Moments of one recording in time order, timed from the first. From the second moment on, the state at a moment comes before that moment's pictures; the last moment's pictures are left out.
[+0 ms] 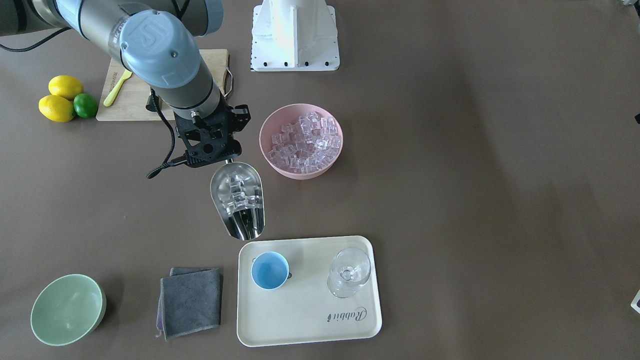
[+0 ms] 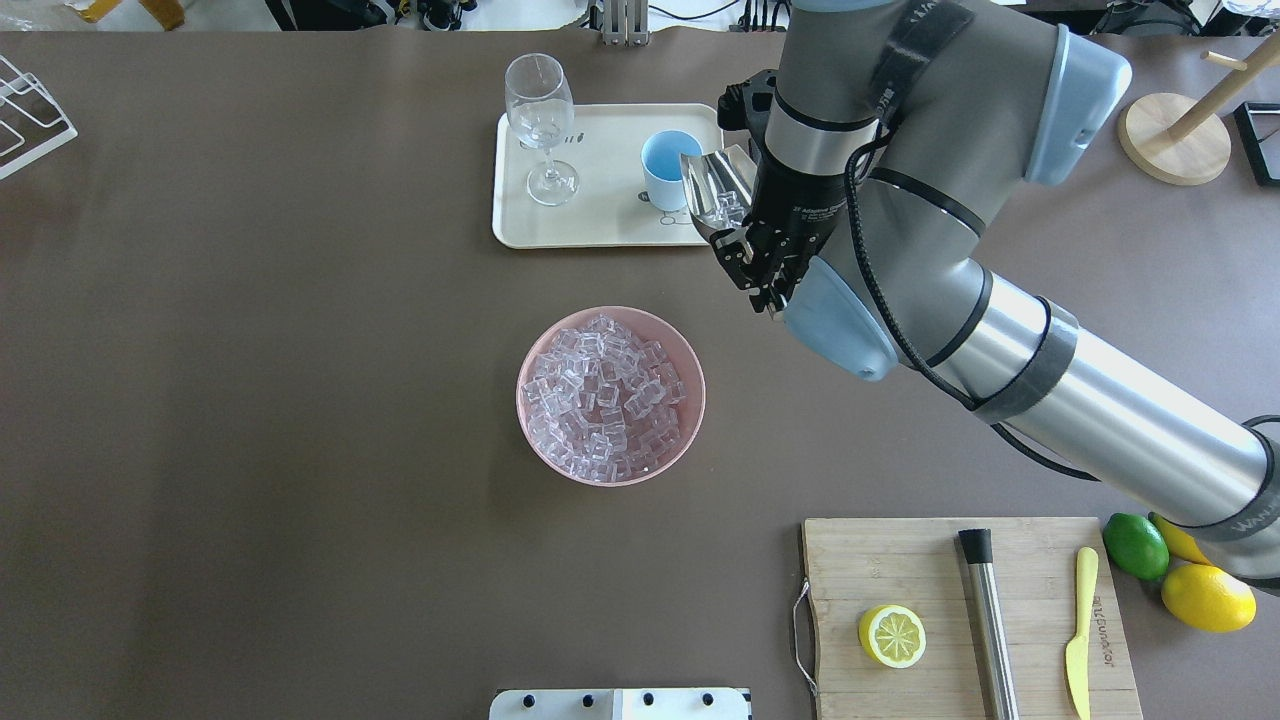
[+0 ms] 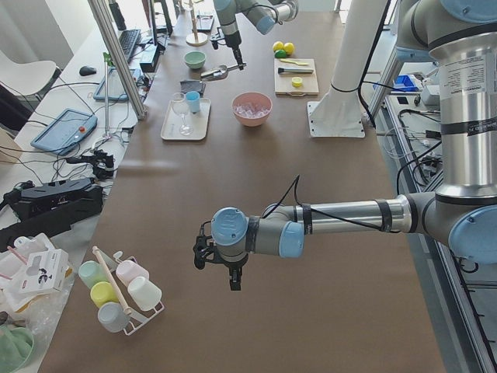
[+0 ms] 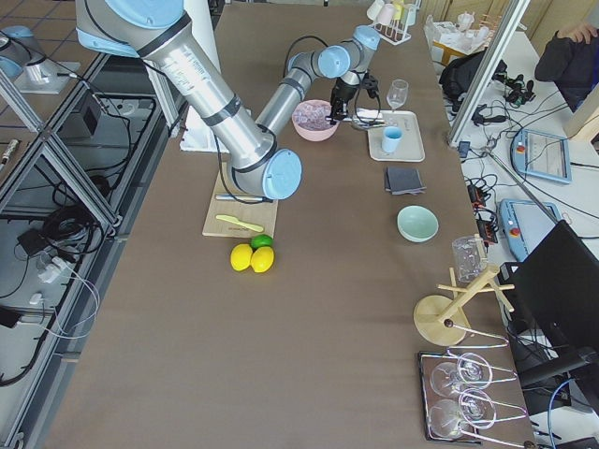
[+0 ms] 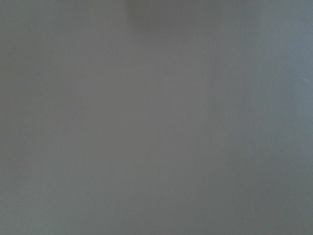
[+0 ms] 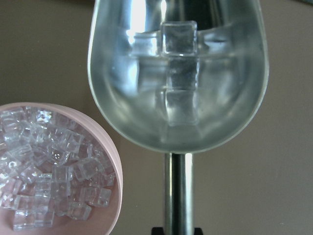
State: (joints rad) left arm -1.53 -1.42 -1.61 -1.75 -2.42 -0.13; right arm 0.79 -0.78 1.69 -2.03 2.29 0.62
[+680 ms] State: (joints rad) left arm -1.53 -1.43 -1.60 -1.75 -2.42 -0.13; right arm 0.82 -0.61 1.45 -2.15 2.39 0.54
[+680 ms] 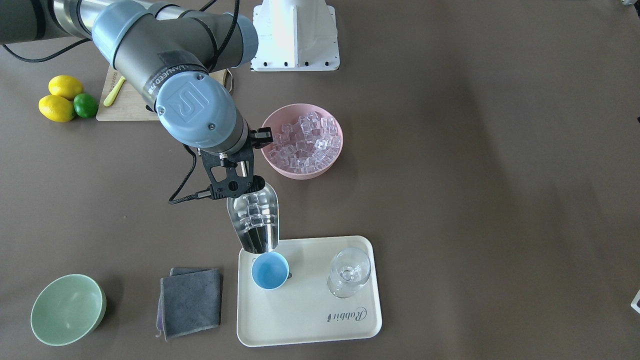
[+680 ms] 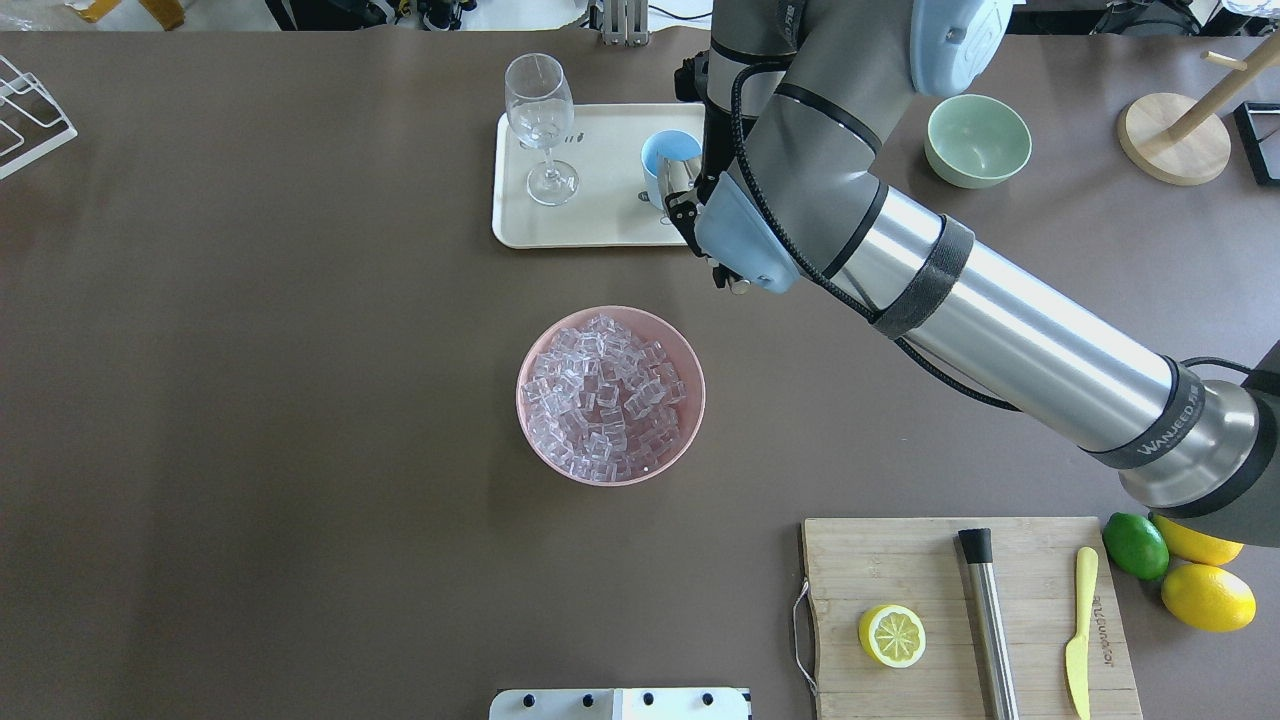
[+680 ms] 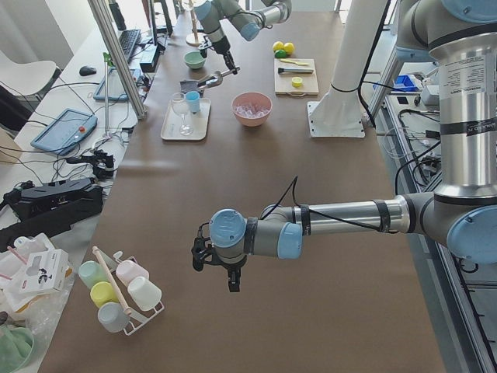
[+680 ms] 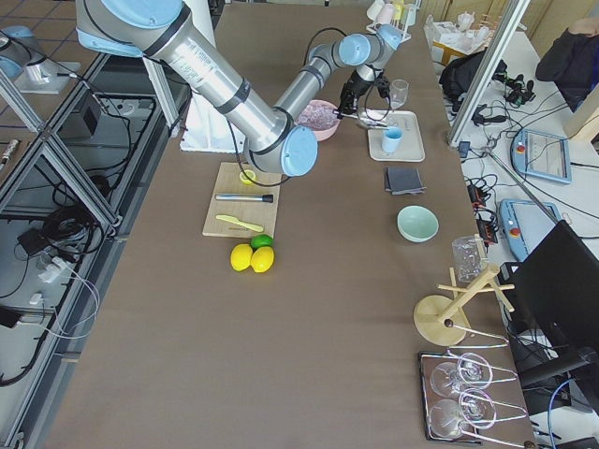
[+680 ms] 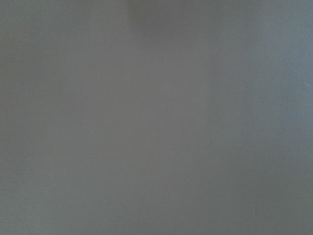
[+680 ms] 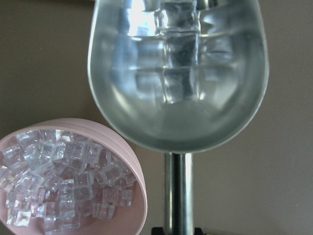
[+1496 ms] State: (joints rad) left arm -1.53 -1.49 -1.64 -1.62 -2.42 -0.14; right arm 0.85 -0.51 1.36 -2.25 2.46 0.52
